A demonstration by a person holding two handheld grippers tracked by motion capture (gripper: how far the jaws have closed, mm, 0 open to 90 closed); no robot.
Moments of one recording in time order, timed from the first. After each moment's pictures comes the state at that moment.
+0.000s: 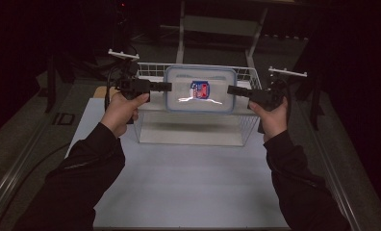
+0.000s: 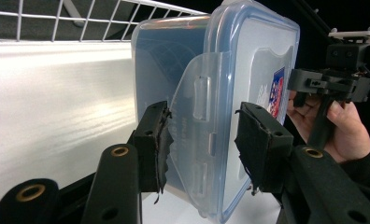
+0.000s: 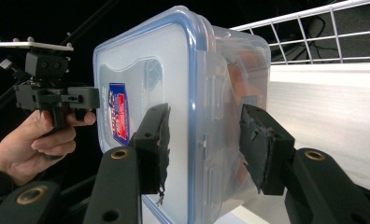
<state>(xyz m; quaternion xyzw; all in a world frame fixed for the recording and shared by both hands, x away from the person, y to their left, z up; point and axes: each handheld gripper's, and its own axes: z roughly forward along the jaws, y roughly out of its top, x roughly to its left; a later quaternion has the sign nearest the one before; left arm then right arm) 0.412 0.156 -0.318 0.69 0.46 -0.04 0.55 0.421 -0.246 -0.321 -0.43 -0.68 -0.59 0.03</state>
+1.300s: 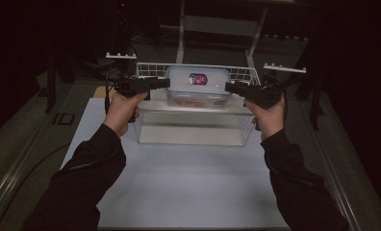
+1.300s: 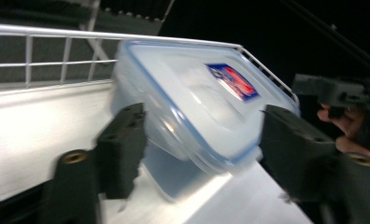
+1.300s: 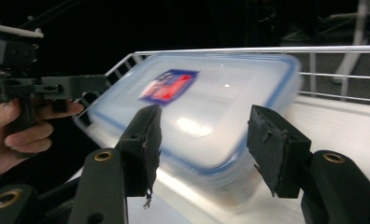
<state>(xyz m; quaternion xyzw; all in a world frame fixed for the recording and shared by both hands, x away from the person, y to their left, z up) 0.404 0.157 -0.323 0.68 0.44 0.05 0.58 0.409 -0.228 -0.305 -0.41 -0.71 -0.57 -0.08</state>
